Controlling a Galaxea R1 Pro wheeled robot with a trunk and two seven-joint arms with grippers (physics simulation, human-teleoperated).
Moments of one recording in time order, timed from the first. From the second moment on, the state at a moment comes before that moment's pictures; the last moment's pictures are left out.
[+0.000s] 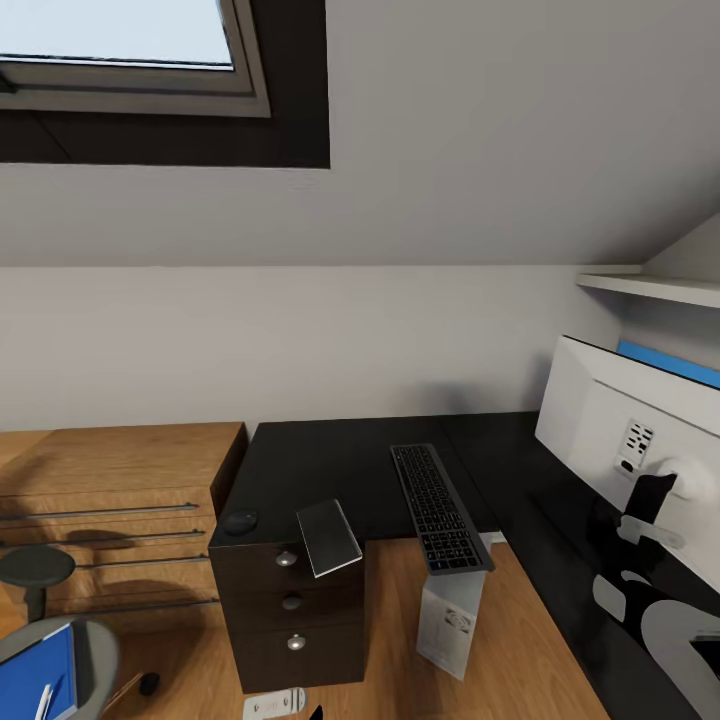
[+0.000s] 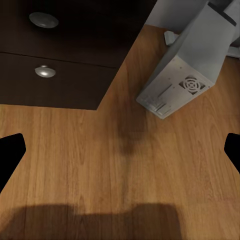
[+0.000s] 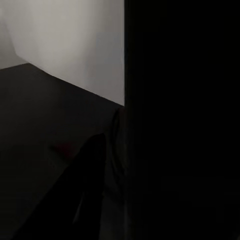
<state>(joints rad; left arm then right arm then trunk) -0.07 0.29 -0.94 -1.33 0.98 -0.04 0.54 -0.85 -0.32 0.09 0.02 -0.44 -0.55 -0.19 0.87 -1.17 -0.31</state>
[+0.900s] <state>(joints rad) -0.07 0.28 -0.94 -1.31 0.98 -0.04 0.54 -0.85 -0.32 0.09 0.02 -0.44 -0.55 -0.19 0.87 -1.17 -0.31</state>
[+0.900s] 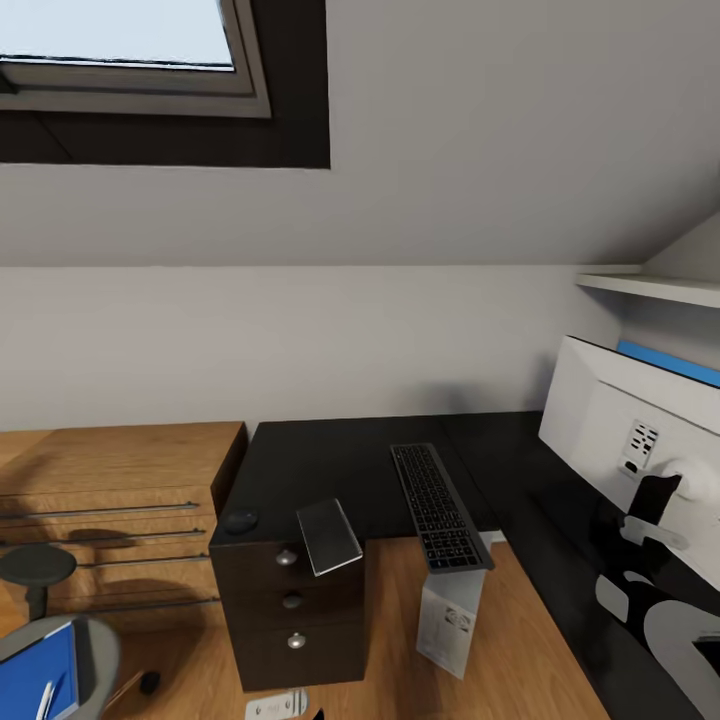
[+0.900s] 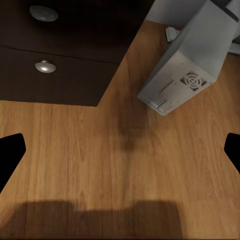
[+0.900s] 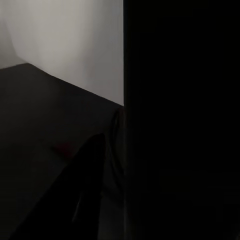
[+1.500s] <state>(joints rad) -0.07 0.28 -0.94 -1.31 0.98 -0.04 0.54 -0.85 -0.32 0.09 0.02 -0.45 -0.55 -0.19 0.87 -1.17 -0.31</state>
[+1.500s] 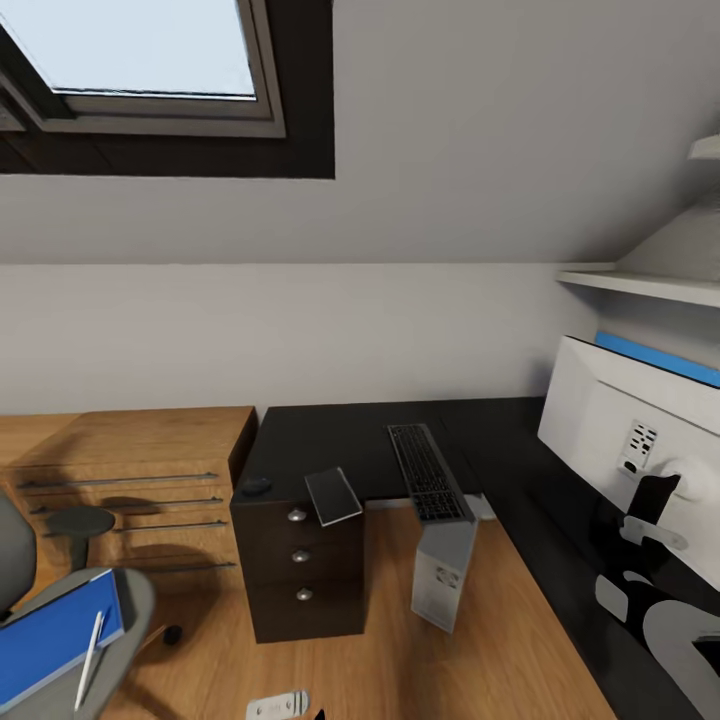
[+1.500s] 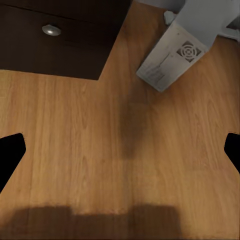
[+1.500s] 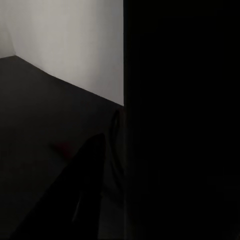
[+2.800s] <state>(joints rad) -0.07 0.28 -0.94 -1.31 0.98 -0.04 0.54 -0.85 -0.32 0.11 0.02 -0.46 -0.55 -0.19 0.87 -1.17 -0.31</state>
